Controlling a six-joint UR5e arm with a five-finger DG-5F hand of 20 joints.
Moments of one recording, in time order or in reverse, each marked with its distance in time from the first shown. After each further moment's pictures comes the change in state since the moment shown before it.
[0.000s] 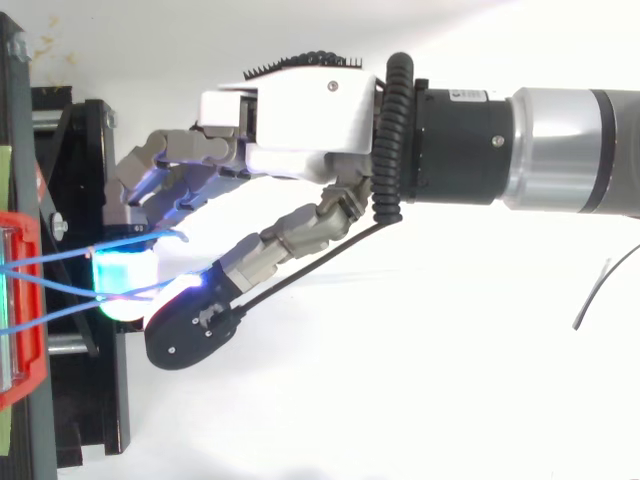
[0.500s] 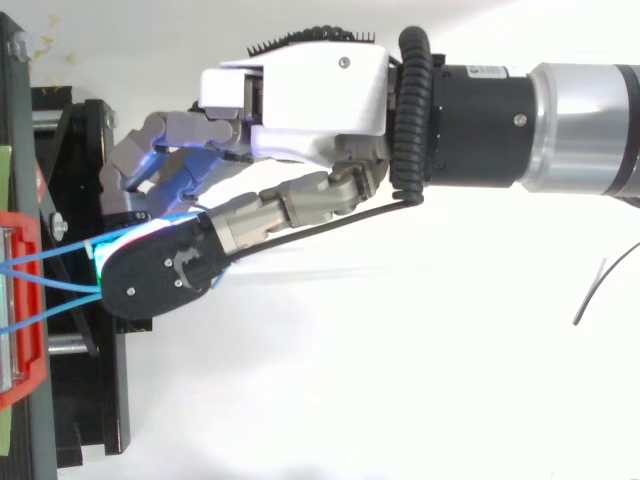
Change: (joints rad) arm -0.014 0.025 0.002 -0.004 -0.025 -0.038
